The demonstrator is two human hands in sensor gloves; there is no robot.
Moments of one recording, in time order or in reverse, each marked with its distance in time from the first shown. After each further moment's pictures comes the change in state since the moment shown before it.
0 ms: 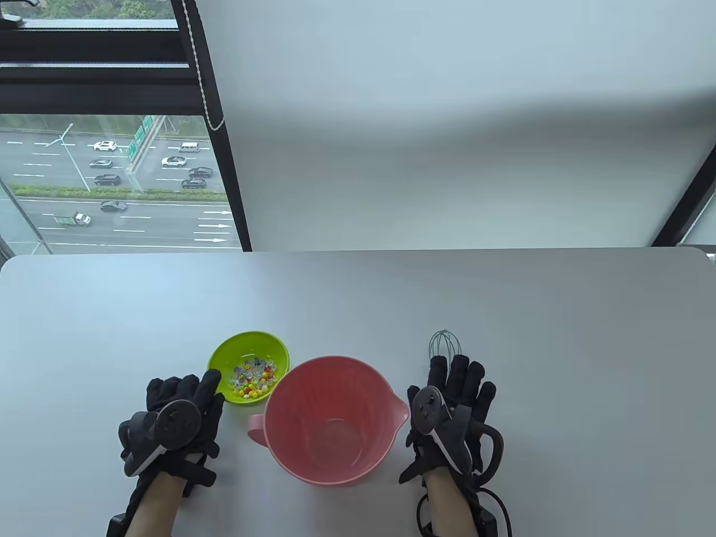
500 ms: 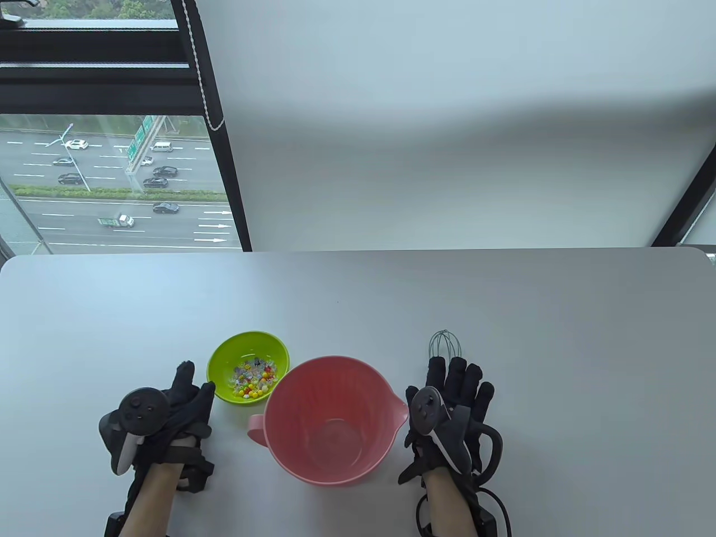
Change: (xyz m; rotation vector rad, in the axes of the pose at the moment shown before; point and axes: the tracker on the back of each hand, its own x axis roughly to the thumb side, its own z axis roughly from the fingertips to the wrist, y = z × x) left_hand -0.034 -0.005 -0.008 0.008 0.304 0.567; right_hand 0.002 0.001 0.001 -0.001 -0.018 -0.002
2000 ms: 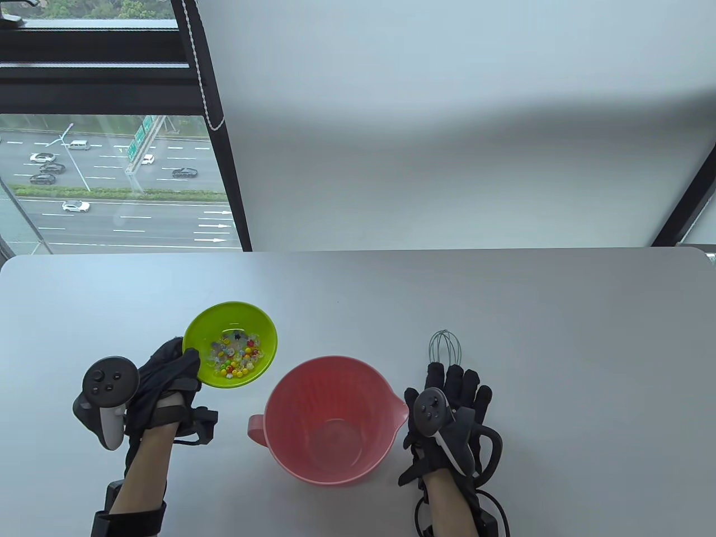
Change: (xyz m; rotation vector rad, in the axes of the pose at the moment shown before) left_hand 0.072 0.054 -0.006 0.191 -0.033 0.171; right_hand -0.004 0.002 0.001 0.029 0.000 -0.071
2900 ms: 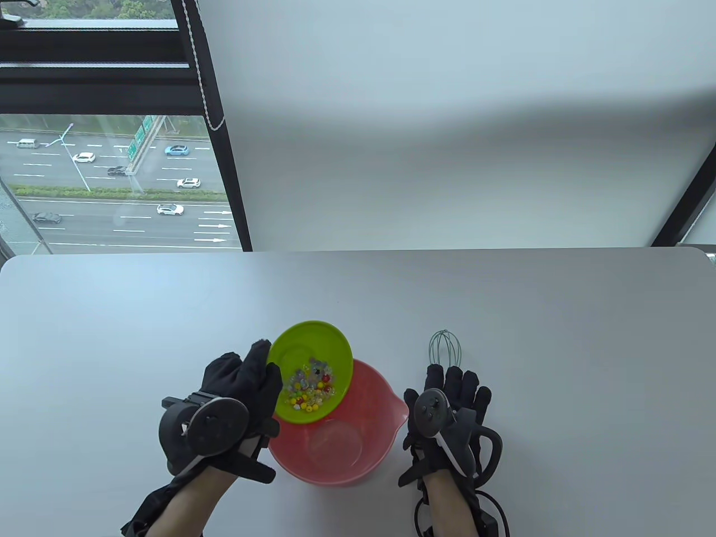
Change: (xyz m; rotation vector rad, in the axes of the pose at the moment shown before) left_hand 0.142 -0.052 0.100 0.115 -0.727 -0.520; right_hand 0.000 0.001 0.001 0.004 -0.006 -0.016
